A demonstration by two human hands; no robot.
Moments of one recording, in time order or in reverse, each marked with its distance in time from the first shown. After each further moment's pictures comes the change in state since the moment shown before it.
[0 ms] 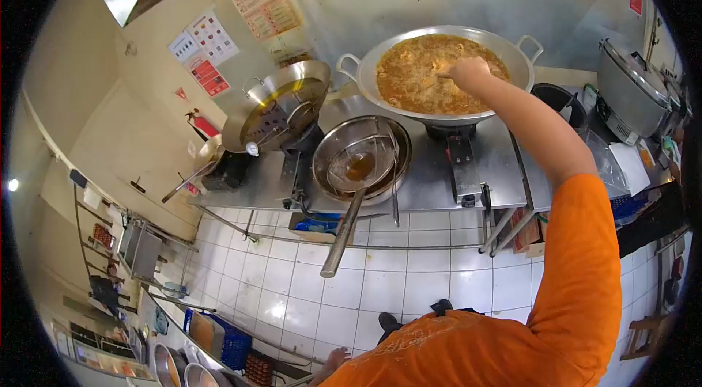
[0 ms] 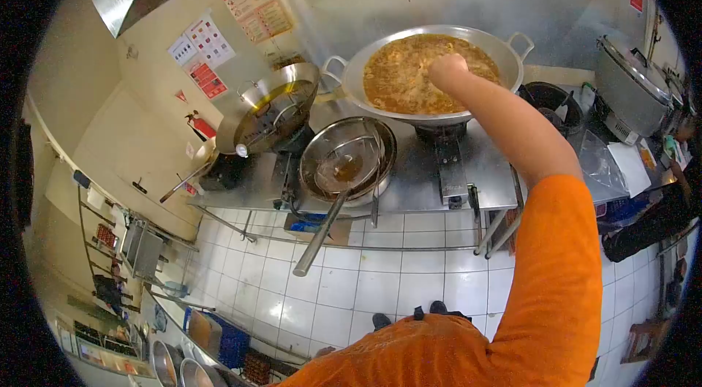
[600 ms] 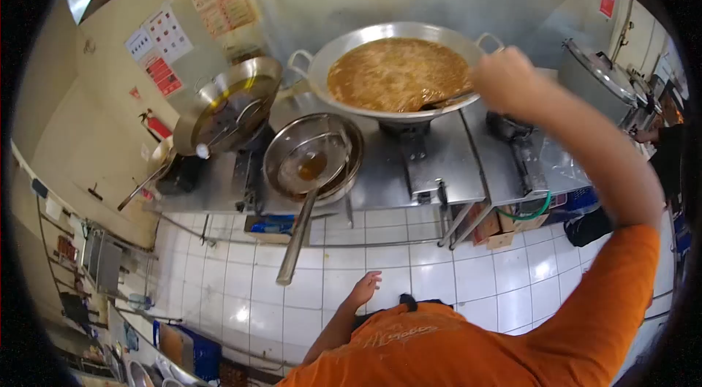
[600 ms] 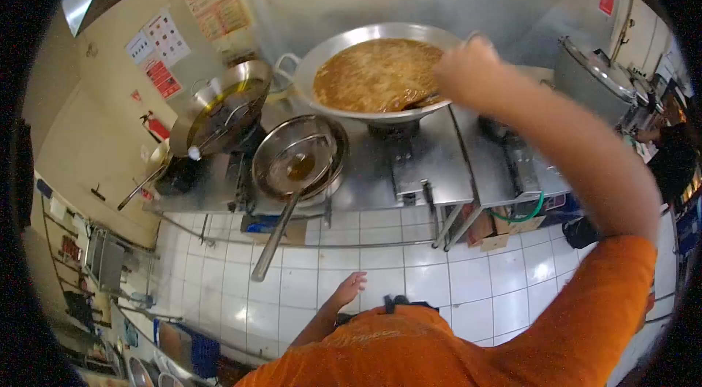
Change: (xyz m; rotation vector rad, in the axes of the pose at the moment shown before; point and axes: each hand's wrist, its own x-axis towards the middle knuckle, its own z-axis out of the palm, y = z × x) left_hand 0.293 0.156 -0.202 -1.211 0.150 -0.018; right_hand -0.170 0.039 -0.130 -0.398 -0.123 -0.054
